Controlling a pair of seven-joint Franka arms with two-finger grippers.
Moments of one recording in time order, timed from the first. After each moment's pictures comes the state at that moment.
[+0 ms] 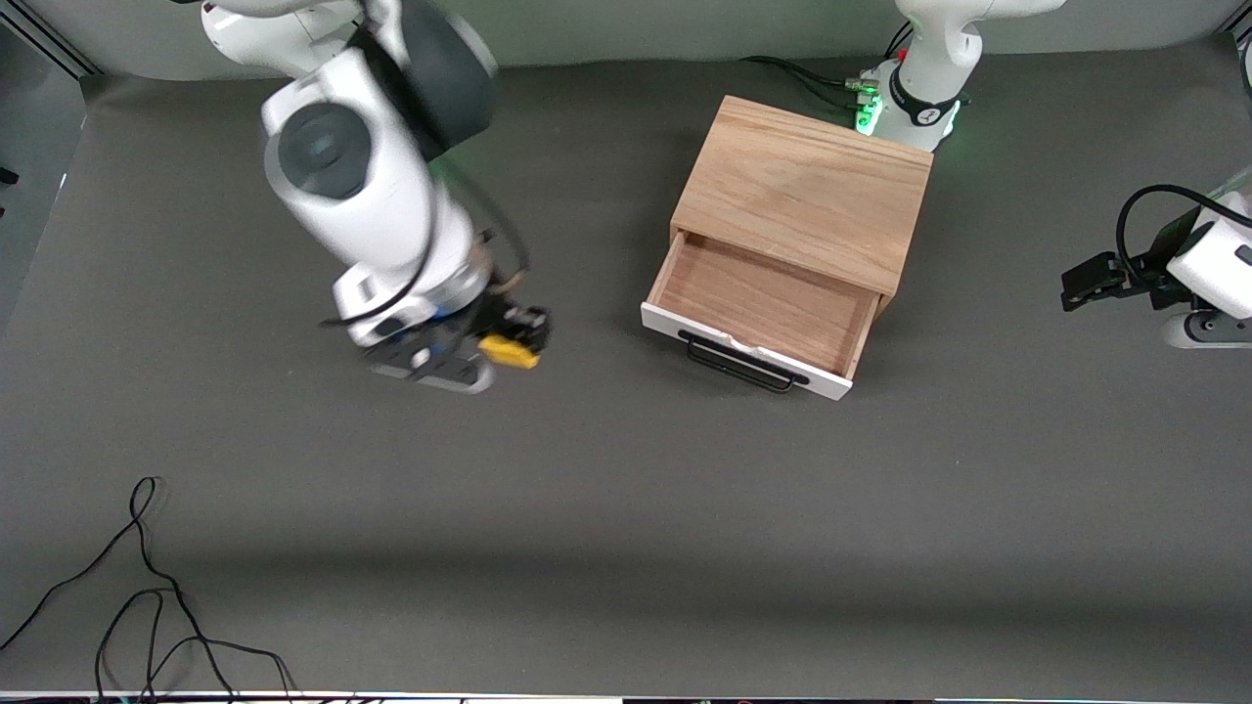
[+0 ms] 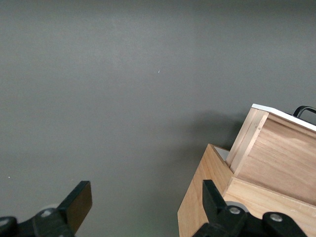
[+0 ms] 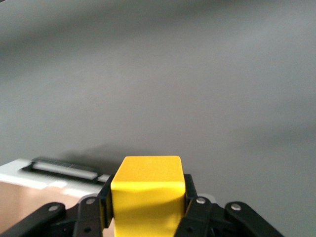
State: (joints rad) left arm 0.00 0.04 -0.02 -1.63 0.02 1.61 -0.01; right arm 0.61 0.46 0.00 -1.17 0.10 1.71 0.91
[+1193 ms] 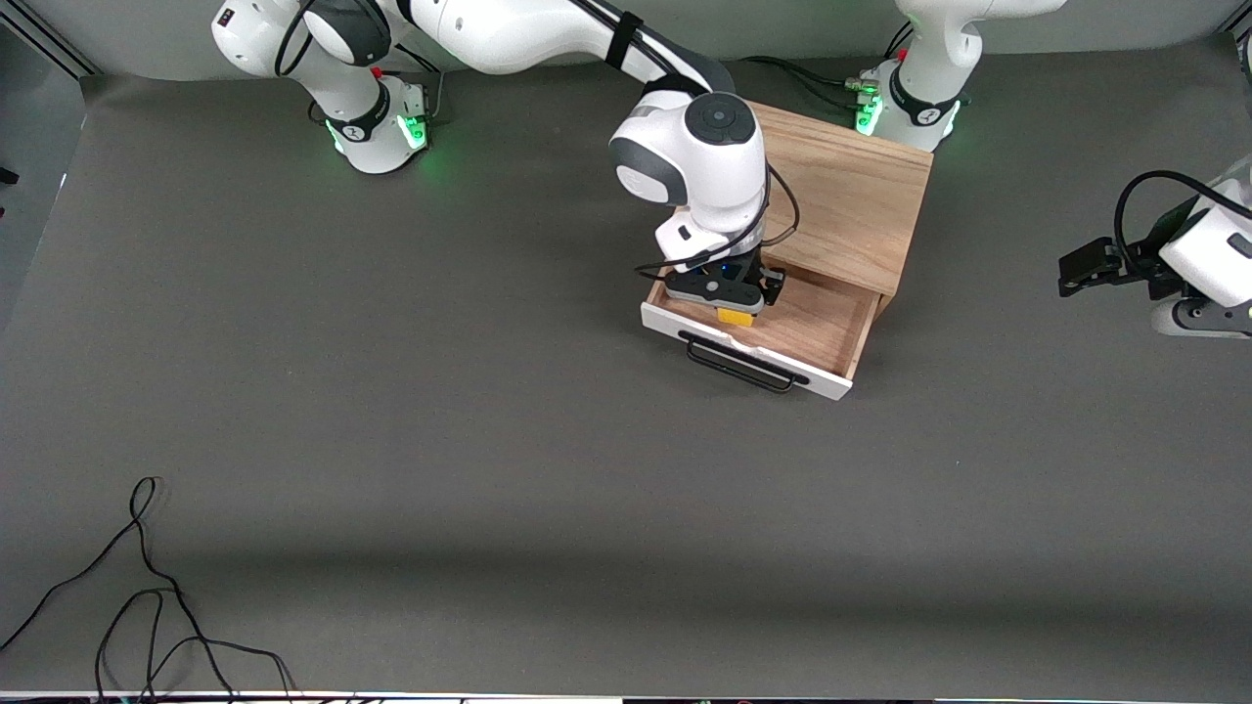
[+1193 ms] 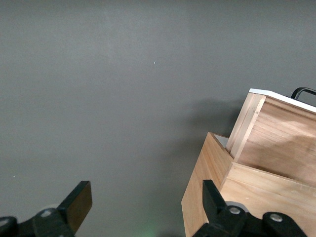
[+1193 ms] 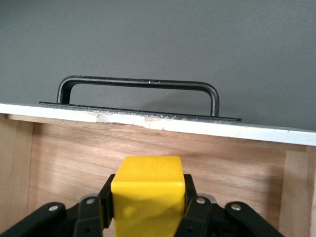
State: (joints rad) left arm -0.02 0.03 -0.01 -1.62 0.02 1.56 0.04; right arm 0.97 0.82 0.00 -1.10 -0.05 2.12 1.36
